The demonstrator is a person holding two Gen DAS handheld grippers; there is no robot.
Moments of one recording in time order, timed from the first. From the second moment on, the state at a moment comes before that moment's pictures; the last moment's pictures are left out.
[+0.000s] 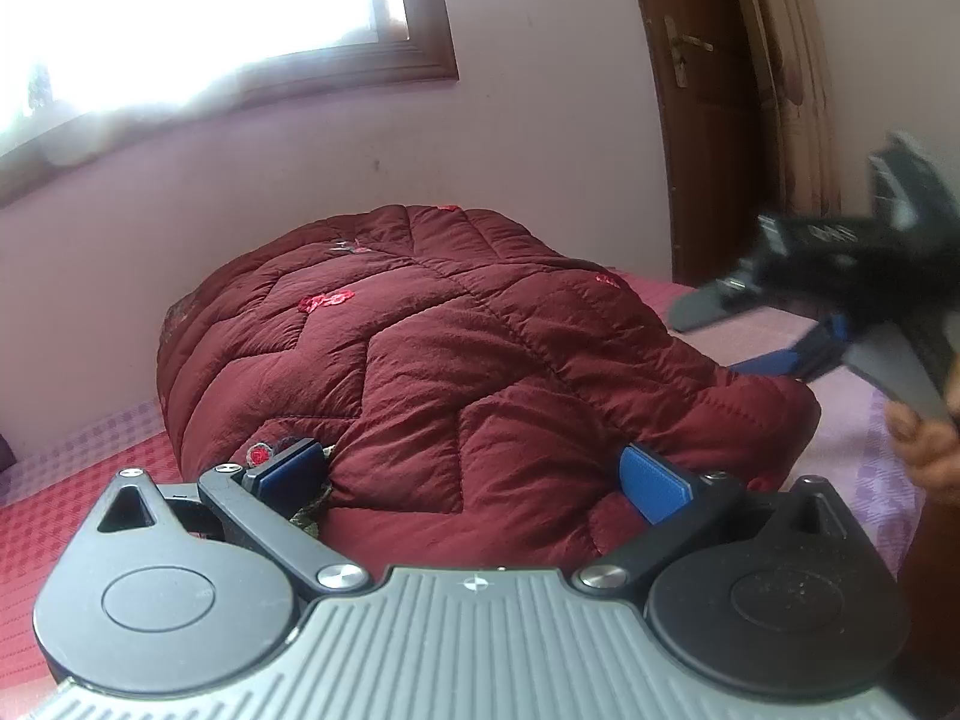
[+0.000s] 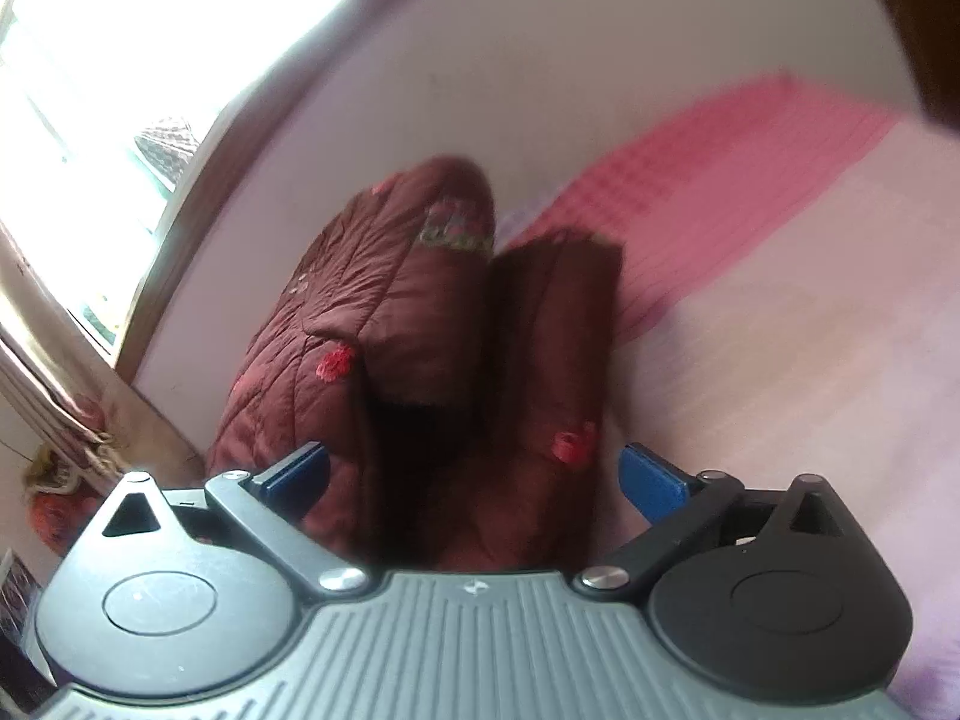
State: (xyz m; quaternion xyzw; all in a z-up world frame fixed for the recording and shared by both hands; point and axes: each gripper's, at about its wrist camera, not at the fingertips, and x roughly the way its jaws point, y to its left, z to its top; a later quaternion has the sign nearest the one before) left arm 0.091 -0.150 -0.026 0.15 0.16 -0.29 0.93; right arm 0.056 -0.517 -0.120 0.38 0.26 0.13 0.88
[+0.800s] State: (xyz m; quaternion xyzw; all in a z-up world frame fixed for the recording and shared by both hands) left arm 0.084 -0.156 0.020 0.13 0.07 -0.33 0.93; right arm 0.139 -0.553 -0.126 0.39 0.26 0.10 0.88
